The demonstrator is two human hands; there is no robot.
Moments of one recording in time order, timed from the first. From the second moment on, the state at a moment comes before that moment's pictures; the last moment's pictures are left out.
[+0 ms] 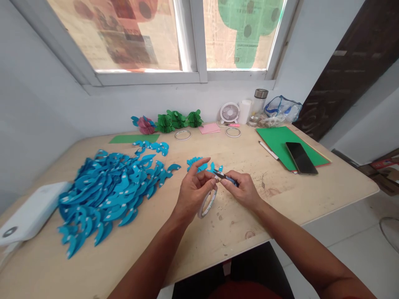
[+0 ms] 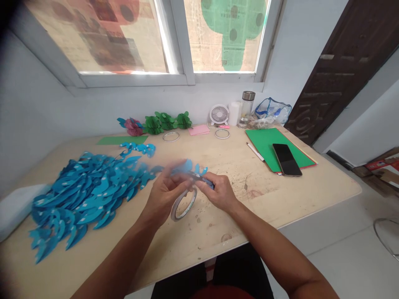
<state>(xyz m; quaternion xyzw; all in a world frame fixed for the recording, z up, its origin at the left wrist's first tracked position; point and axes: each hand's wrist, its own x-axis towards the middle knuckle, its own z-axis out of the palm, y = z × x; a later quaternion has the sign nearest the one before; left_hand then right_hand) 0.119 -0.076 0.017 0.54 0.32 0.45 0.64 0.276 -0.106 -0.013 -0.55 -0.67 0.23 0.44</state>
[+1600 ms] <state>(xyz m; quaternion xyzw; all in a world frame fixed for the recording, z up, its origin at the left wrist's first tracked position) 0.119 -0.072 0.014 0.54 0.34 0.47 0.61 0.274 -0.109 -0.013 -0.58 -0.67 0.18 0.42</state>
